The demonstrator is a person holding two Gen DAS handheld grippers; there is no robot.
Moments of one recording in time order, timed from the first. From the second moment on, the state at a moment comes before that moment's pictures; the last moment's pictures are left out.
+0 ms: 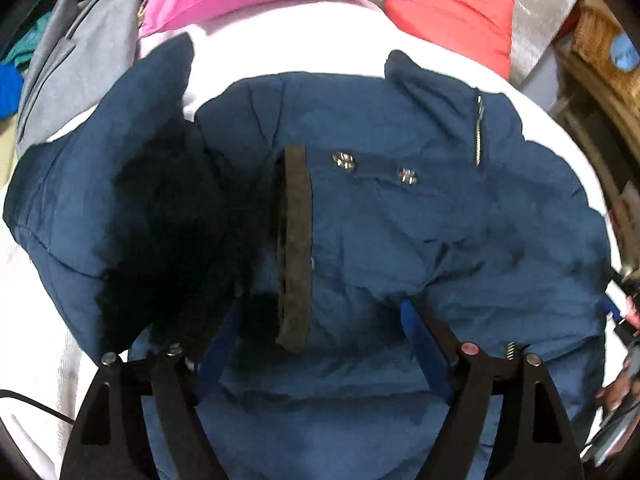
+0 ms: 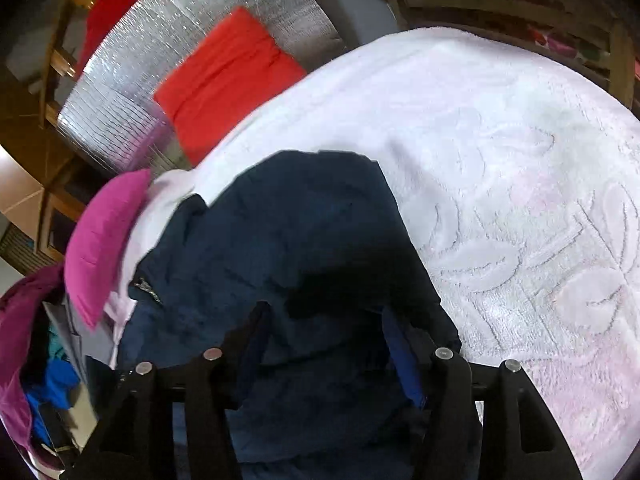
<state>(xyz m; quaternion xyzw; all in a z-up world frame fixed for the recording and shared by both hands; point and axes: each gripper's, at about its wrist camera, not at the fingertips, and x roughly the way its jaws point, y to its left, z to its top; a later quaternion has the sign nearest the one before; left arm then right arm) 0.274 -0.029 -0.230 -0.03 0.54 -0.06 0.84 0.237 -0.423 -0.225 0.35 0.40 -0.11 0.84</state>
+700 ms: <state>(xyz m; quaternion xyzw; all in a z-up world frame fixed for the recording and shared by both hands) 0.275 -0.052 -0.248 0.04 0.54 -0.03 0.84 0.253 -0.393 -0.207 0.32 0.39 -0.09 0.86</state>
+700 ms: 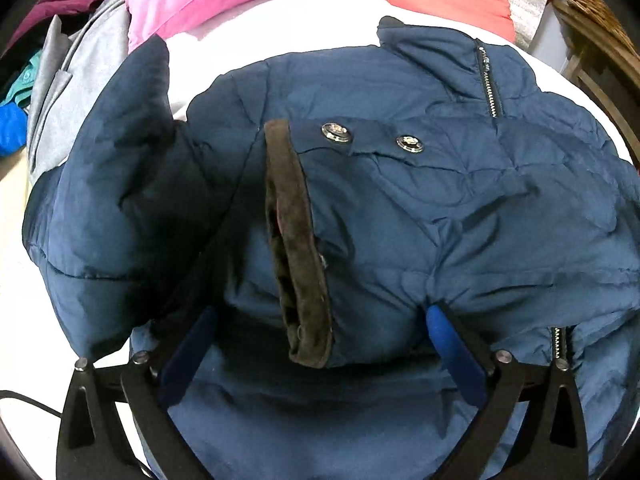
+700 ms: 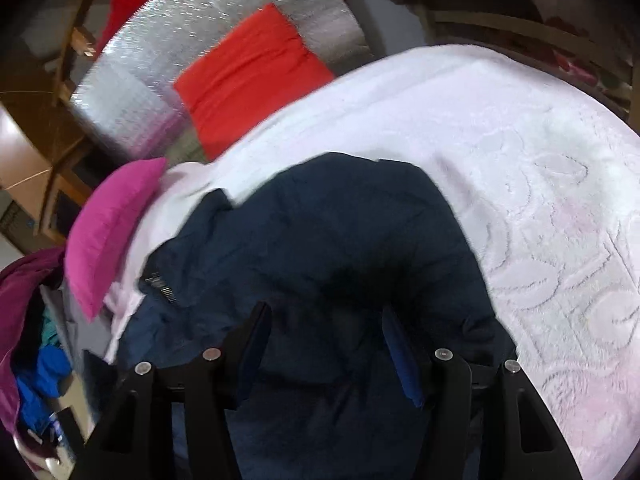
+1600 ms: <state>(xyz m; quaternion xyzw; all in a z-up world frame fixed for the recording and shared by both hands) 0.241 0.100 -0.147 -0.11 0.40 0.03 0.91 0.272 -0.285 -0.225 0.22 0.46 -0.02 0.86</state>
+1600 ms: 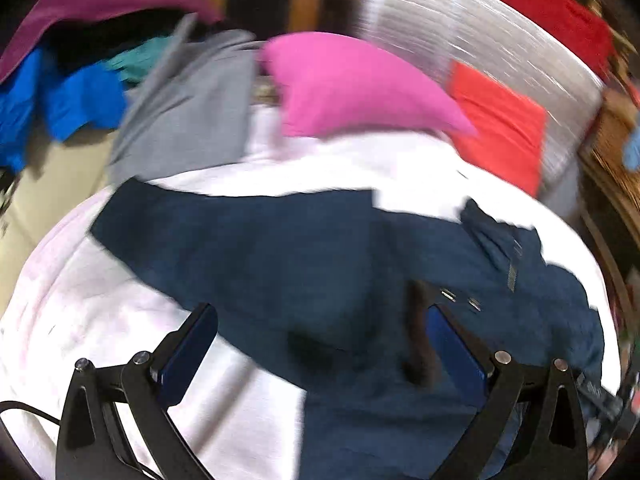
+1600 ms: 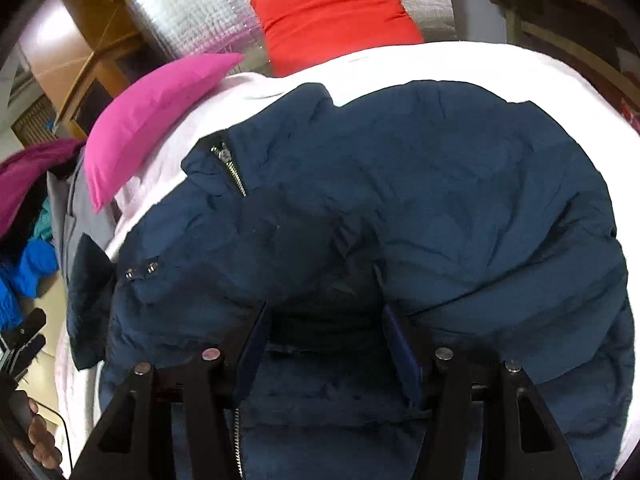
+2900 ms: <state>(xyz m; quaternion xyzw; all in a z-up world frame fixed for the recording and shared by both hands) 0.288 0.203 -0.238 -0.45 0.42 0.00 0.79 0.257 -0.285 -0.233 0.22 0.40 0.01 0.89</state>
